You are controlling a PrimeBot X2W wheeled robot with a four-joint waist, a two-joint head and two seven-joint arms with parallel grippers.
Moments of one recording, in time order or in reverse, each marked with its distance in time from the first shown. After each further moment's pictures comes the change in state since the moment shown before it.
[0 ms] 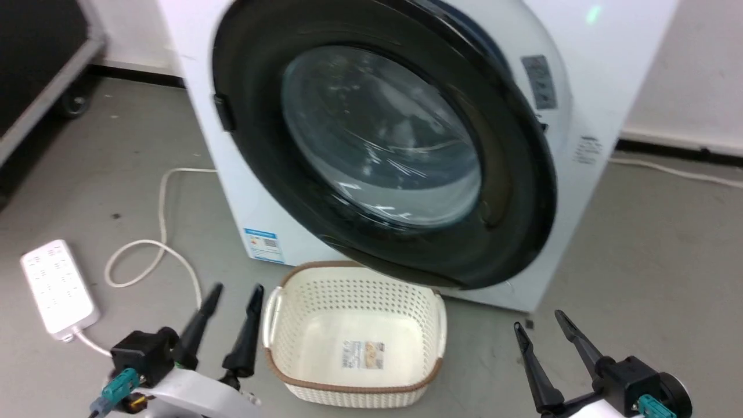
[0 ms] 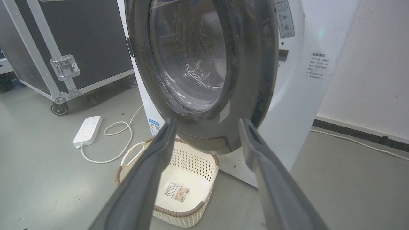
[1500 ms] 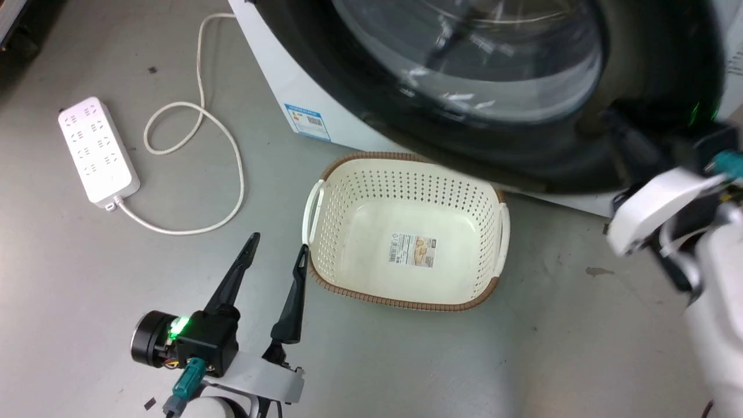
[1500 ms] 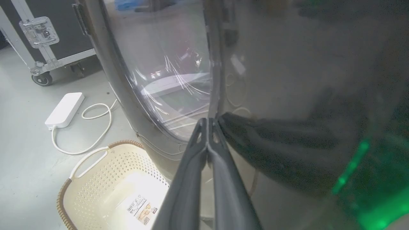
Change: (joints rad) left arm -0.027 -0.265 0.182 -0.096 0.591 -0.062 -0.001; right arm -0.628 -0.236 0.045 0.193 0.111 0.004 0.236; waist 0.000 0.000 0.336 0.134
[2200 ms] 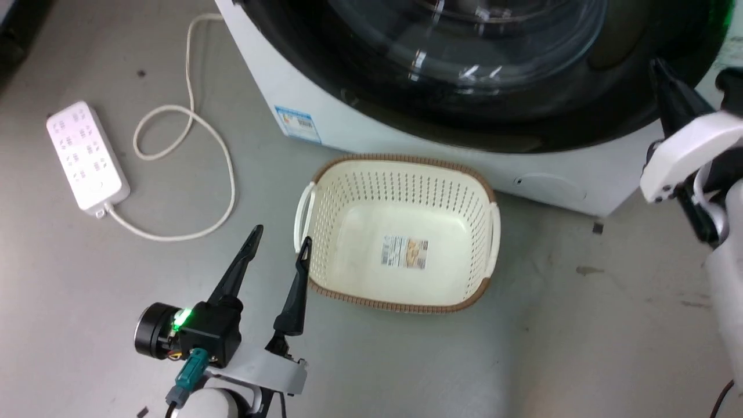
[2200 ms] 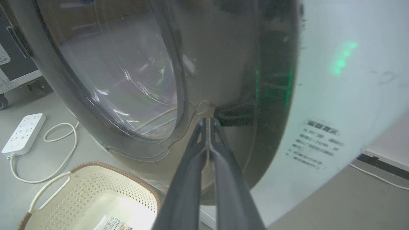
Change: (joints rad) left arm -0.028 -0.029 0.021 0.022 0.022 -0.026 0.000; right arm -0.211 -0.002 -0.083 0.283 -0.021 -0.002 -0.061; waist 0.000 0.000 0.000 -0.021
